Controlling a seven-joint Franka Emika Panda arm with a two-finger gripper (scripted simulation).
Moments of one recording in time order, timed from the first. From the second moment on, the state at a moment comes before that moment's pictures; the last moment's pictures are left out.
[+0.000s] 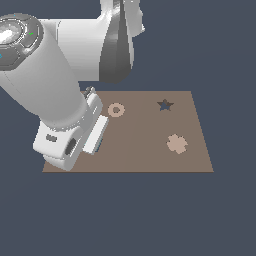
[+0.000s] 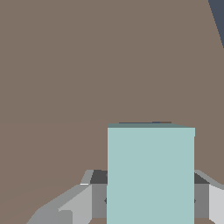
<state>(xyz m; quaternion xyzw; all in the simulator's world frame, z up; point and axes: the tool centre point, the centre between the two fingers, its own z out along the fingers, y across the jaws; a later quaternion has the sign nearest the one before) 0.057 -0.122 0.040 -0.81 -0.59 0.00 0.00</state>
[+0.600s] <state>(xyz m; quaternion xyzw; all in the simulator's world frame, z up) 0.060 -0.124 0.033 -0.80 -0.60 0.00 0.00</state>
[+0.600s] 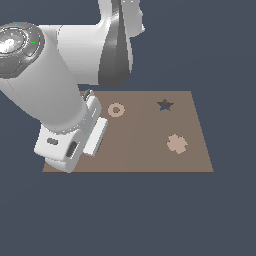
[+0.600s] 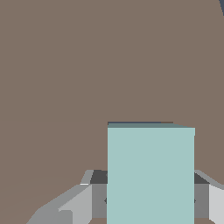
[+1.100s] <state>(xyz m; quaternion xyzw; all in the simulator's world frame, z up) 0.060 -0.124 0.030 -0.80 -0.60 0.00 0.00</state>
